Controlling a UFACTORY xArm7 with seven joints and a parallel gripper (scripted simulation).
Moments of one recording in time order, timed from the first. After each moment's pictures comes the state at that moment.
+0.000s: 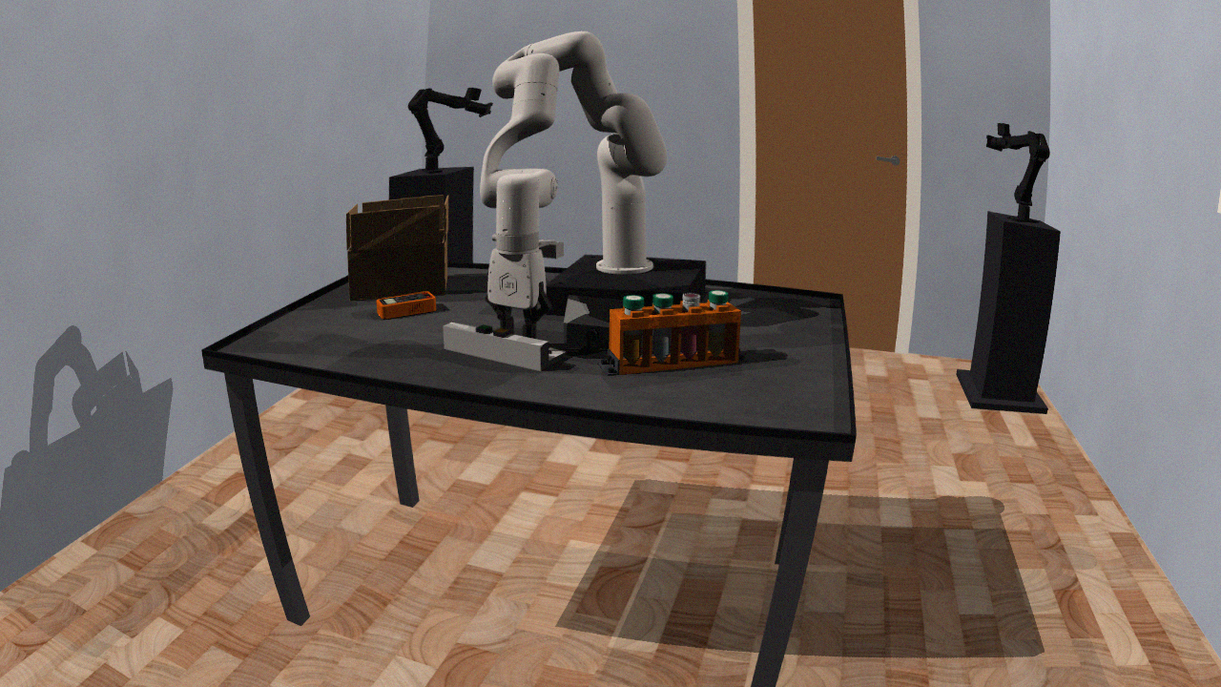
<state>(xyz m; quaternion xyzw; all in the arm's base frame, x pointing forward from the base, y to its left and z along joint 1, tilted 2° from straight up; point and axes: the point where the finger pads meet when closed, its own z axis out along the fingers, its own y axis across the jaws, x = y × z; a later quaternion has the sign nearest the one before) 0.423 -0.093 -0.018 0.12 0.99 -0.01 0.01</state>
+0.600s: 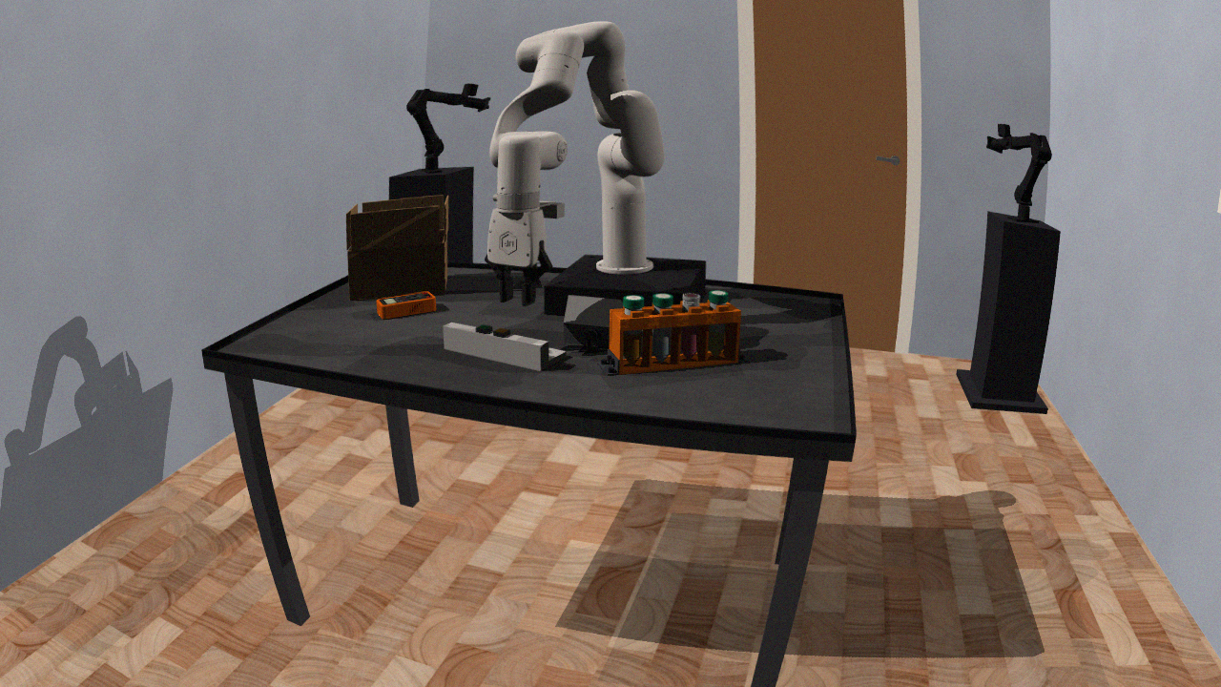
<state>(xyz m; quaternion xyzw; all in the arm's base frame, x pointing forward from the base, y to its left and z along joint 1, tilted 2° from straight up) 0.424 -0.090 0.056 0.13 0.99 -0.02 0.01</state>
